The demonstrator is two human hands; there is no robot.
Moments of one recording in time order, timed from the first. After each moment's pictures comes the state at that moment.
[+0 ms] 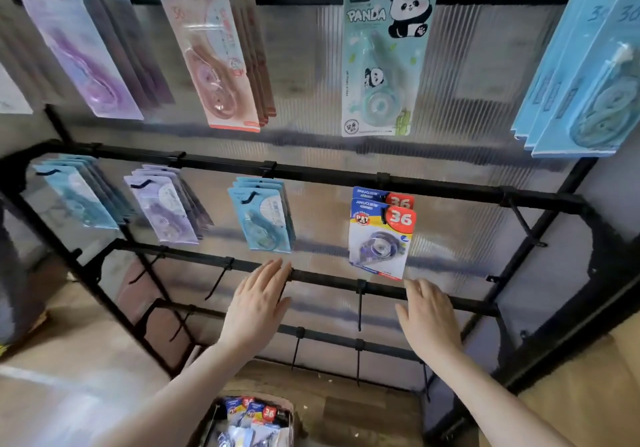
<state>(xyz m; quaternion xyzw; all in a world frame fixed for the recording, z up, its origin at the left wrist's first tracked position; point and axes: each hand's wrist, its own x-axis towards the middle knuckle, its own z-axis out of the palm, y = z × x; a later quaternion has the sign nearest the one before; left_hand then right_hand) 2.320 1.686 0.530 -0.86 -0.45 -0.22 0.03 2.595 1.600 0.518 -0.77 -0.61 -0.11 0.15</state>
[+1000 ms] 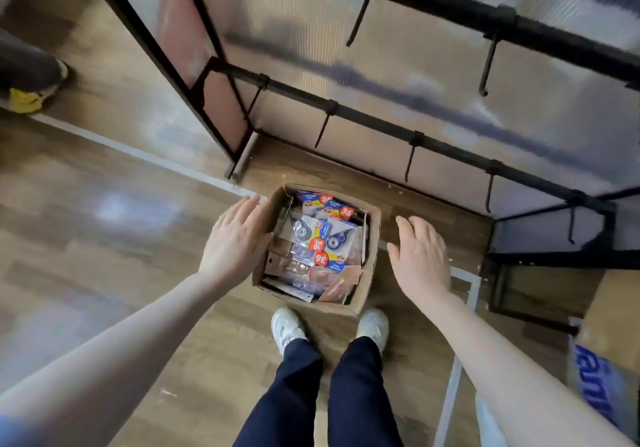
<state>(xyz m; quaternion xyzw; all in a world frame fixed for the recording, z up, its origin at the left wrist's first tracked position) 2.031 1.641 0.264 -0.80 -0.58 -0.04 -0.16 2.314 1.592 0.272 -0.75 -0.64 0.16 -0.05</state>
